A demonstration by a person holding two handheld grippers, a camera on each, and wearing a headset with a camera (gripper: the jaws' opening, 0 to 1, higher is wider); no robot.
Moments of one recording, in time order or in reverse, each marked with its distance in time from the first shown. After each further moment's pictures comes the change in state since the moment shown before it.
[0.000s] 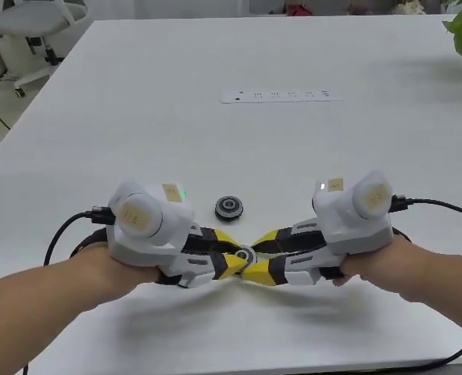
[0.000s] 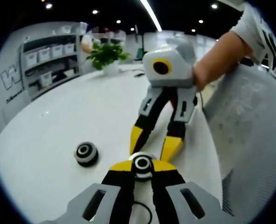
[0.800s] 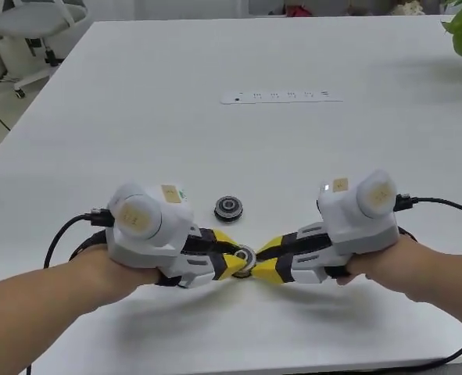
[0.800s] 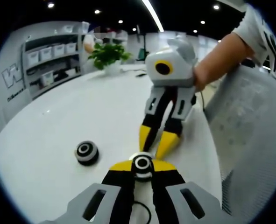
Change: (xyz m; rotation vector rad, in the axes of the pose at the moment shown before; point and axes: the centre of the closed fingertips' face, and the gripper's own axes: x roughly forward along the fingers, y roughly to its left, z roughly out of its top) left arm 0.000 0.001 0.000 -0.014 -0.002 0.010; right arm -0.008 -0.003 -0.010 0.010 0.039 0.003
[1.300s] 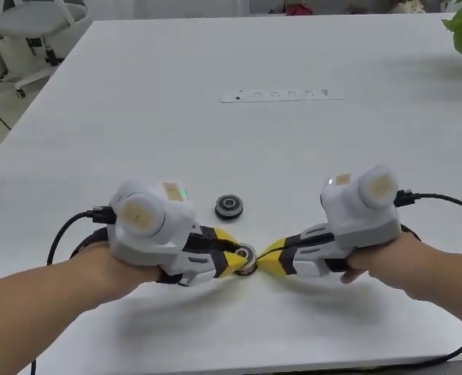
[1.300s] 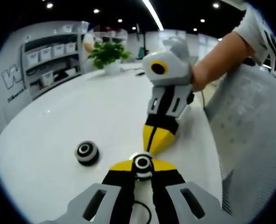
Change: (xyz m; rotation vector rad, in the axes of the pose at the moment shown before) left arm 0.000 0.000 0.000 0.010 0.014 0.007; right arm -0.002 -0.009 -0.001 0.138 -0.015 -0.020
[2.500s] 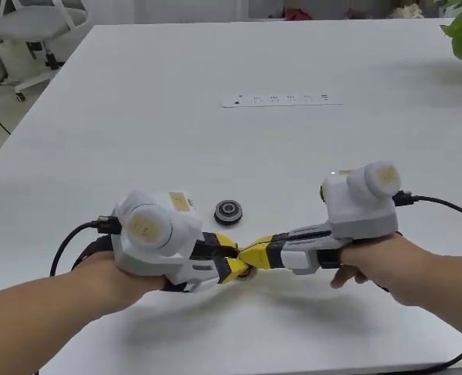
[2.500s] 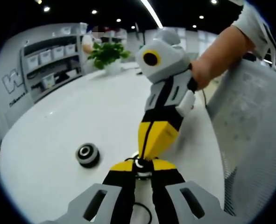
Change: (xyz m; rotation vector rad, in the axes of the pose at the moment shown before) left arm 0.003 0.000 0.001 0.031 0.013 0.026; right arm -0.003 0.026 0.035 0.168 -0.146 0.093
